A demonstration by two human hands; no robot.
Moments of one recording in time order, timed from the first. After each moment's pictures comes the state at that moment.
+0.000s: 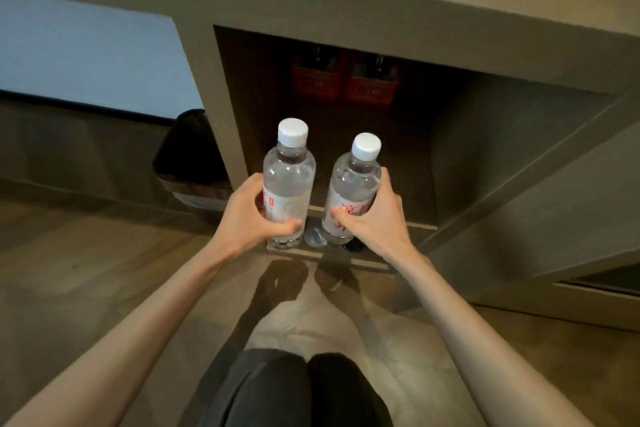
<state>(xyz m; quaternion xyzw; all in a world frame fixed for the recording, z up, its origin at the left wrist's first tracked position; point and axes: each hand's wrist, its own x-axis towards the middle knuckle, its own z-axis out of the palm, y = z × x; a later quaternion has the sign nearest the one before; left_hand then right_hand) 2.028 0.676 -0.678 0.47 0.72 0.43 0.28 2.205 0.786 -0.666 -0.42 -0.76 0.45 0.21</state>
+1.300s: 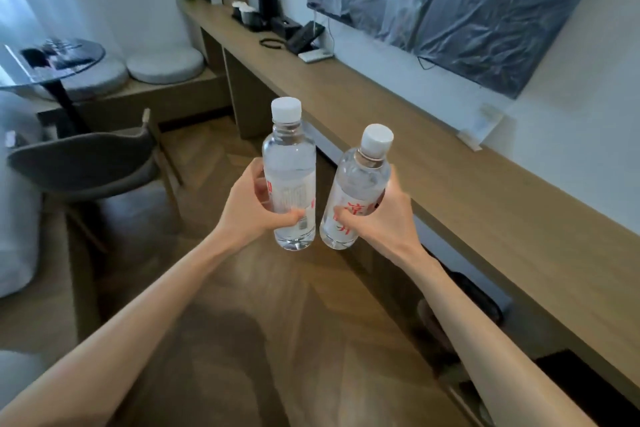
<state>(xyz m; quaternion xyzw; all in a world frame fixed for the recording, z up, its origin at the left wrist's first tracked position) 1.783 0.133 -0.140 0.18 0.80 0.57 -0.03 1.831 0.338 -0.140 0.01 -0.85 0.51 0.15</state>
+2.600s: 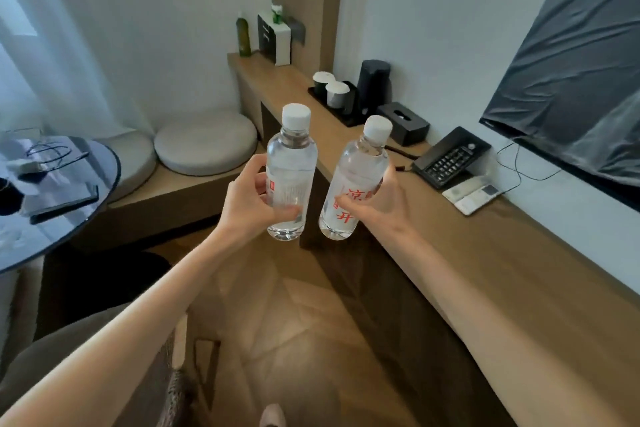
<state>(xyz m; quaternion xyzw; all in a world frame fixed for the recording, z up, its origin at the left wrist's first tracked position) 0.783 -0.150 -0.124 0.12 0.82 0.55 -0.08 0.795 0.056 -0.128 0.01 -0.84 0.53 0.13</state>
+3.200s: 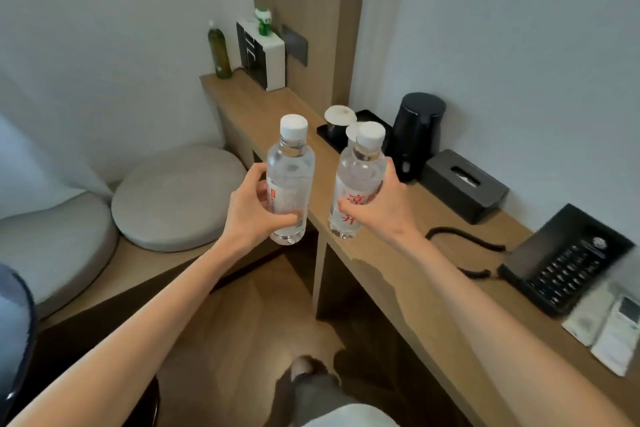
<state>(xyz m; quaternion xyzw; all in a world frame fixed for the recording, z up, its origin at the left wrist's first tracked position) 0.310 -0.185 -0.171 0.13 0.84 0.52 -0.05 0.338 0.023 -0.164 -0.02 -0.86 0.50 0.13</state>
